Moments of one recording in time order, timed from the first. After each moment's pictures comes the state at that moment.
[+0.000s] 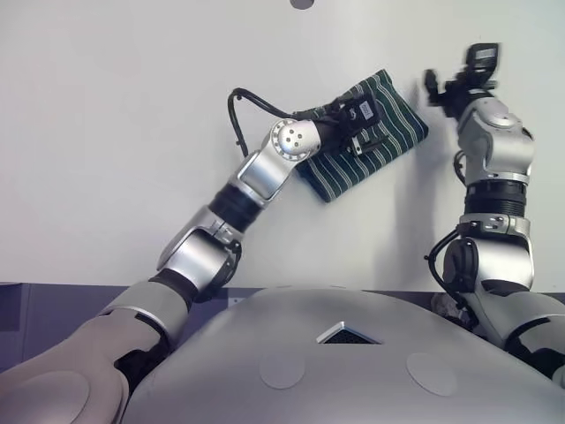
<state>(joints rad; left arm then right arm) -0.46 0.01 -0.57 0.41 0.03 0.22 -0.53 -0.39 -0.33 -0.25 0.38 0.07 0.39 0.09</state>
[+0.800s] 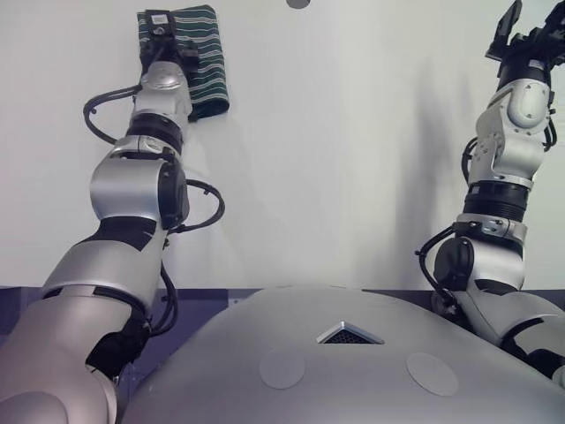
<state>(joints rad) -0.90 0.27 0.10 1.30 -0.05 0.01 0.13 -0.39 -0.23 -0.30 0.30 0.08 0.07 -0.13</state>
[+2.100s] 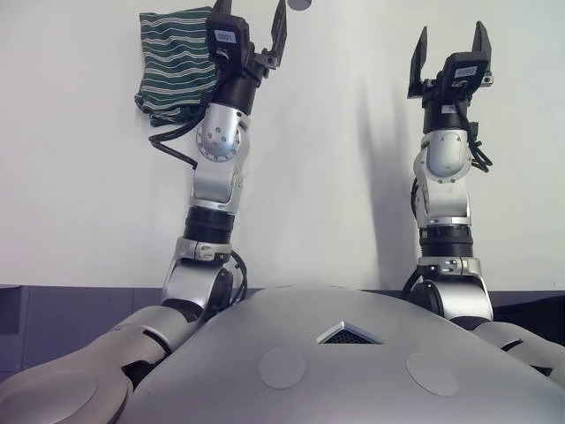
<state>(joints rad) -0.25 -0.02 -0.09 0.15 -0.05 -0.16 -0.06 -0.16 -0.12 -0.05 0.20 -0.12 -0.26 -0.10</state>
